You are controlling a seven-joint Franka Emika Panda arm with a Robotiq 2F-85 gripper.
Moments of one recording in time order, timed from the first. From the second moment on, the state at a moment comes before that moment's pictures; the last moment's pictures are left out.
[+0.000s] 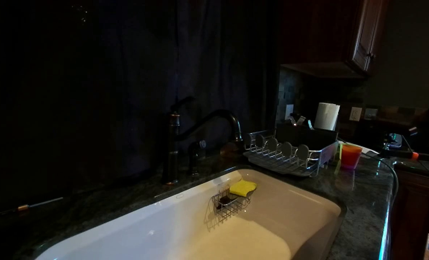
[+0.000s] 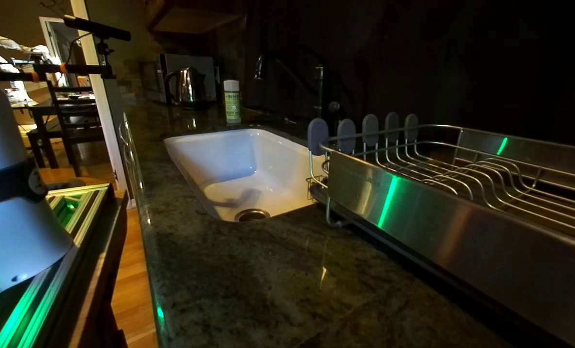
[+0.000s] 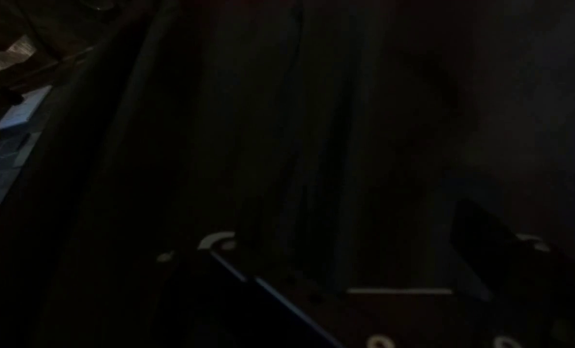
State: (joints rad) arm 0.12 0.14 0.18 -1.09 -0.50 1.72 0.50
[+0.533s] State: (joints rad) arm 0.13 0.16 0.17 -1.06 -0.51 1.72 0.50
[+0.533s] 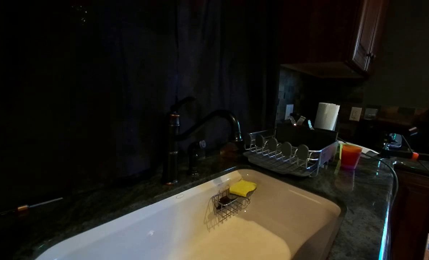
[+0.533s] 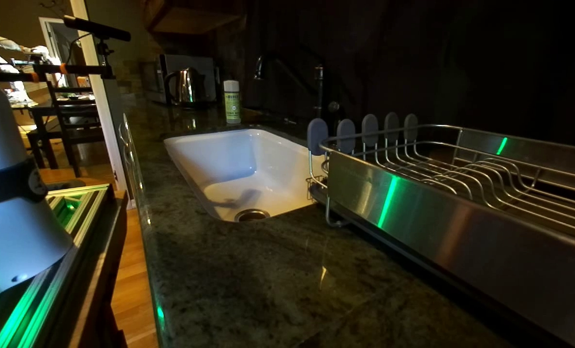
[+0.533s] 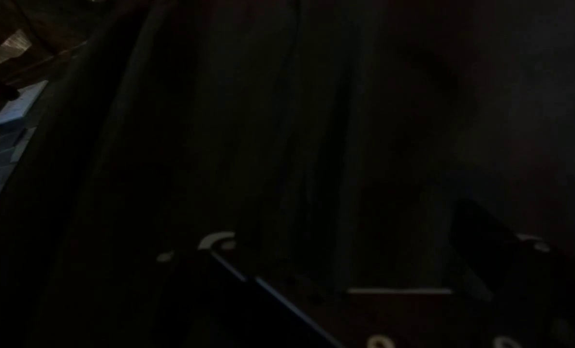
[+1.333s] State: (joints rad) arm 0.13 0.19 0.18 -1.02 -0.50 1.73 0.48
